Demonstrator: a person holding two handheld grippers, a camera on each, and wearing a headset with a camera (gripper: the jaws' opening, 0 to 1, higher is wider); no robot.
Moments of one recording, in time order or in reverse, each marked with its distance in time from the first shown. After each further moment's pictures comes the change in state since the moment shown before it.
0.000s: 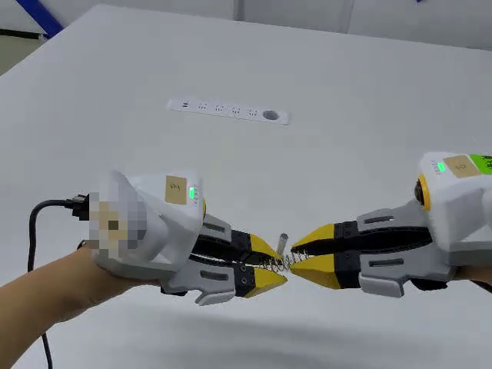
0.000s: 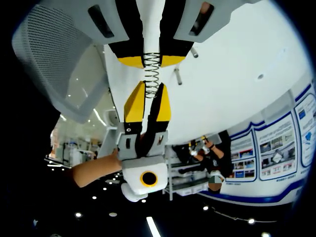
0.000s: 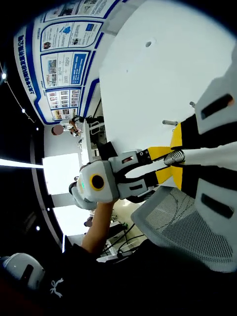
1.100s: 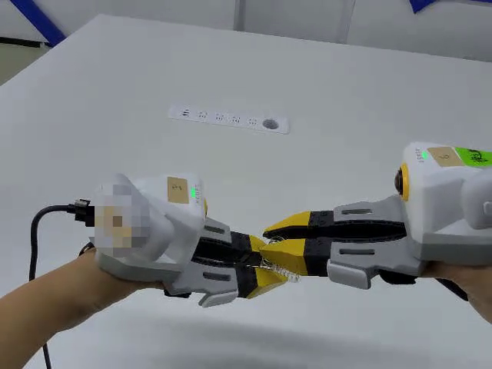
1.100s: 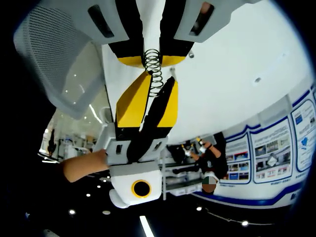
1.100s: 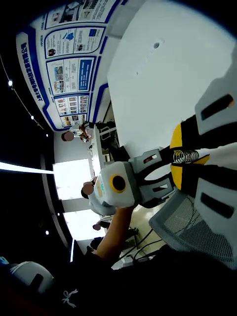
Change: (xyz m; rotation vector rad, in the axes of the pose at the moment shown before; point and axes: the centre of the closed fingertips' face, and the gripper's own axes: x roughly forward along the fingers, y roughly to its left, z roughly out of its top) left arm -0.002 0.009 0.004 -0.038 -0.006 0.035; right arm 0.020 0.002 0.035 0.009 -0.086 -0.055
